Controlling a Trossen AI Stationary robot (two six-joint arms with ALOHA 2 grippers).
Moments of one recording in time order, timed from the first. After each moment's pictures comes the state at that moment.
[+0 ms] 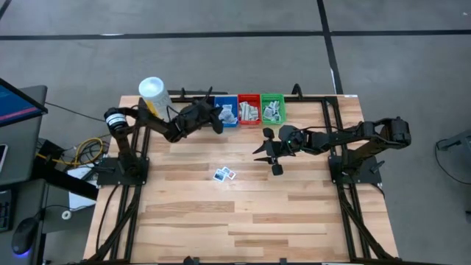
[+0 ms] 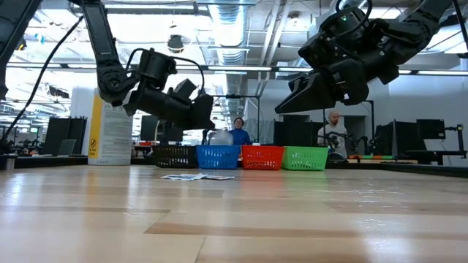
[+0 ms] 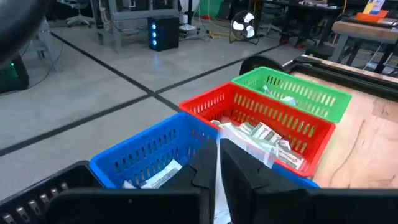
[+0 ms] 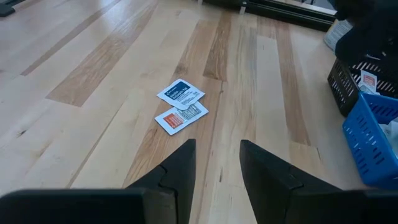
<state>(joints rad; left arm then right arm) 0.50 1.82 0.59 1.05 -0.19 -0.07 -0.16 1.43 0.54 0.40 -0.25 -0.31</state>
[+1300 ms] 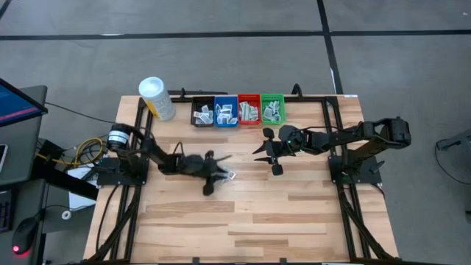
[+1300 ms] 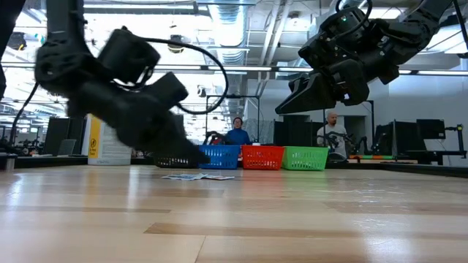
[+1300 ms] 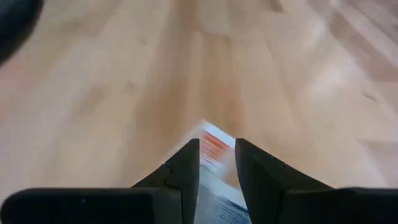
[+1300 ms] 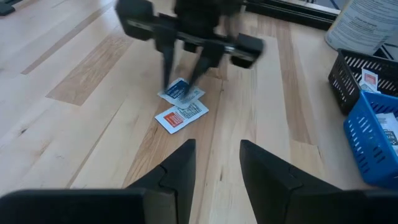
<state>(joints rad) -0.08 1.85 0.43 0.96 -0.06 -0.04 -0.16 1.43 0.54 0.40 -0.25 -0.31</state>
